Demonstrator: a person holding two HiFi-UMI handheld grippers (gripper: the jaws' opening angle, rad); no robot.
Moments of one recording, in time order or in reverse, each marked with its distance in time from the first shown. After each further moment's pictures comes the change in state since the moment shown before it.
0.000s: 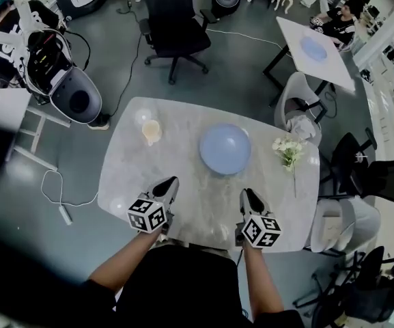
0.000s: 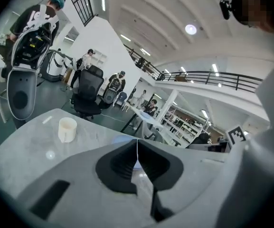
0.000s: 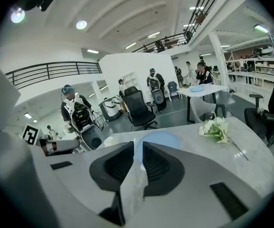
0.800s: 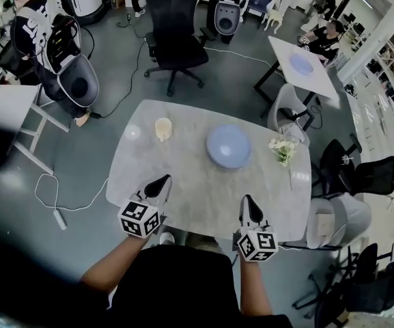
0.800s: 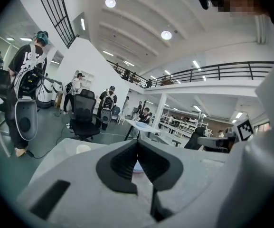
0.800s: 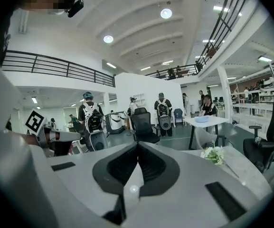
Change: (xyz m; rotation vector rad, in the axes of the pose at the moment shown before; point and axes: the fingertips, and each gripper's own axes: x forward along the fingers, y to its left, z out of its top) left arm -0.150 -0.014 0.051 0.231 -0.141 -0.035; right arm -0.114 0.131 0.007 -0.214 -0.281 -0.010
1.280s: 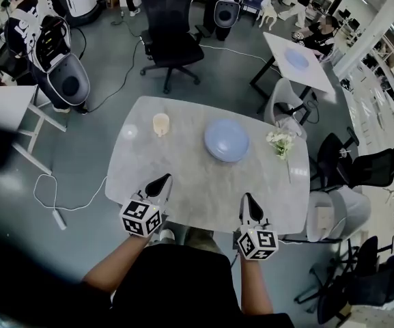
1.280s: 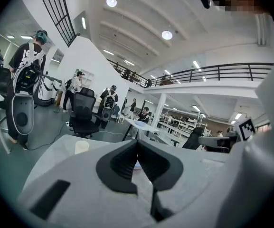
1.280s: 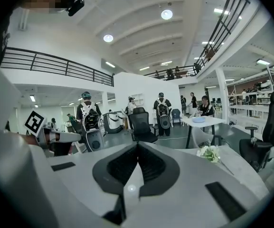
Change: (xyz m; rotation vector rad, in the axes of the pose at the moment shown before) left arm -0.011 -0.012 -0.014 -0.014 0.008 -0.008; right arm -0.023 0.005 -0.007 -0.008 0.003 -0.028
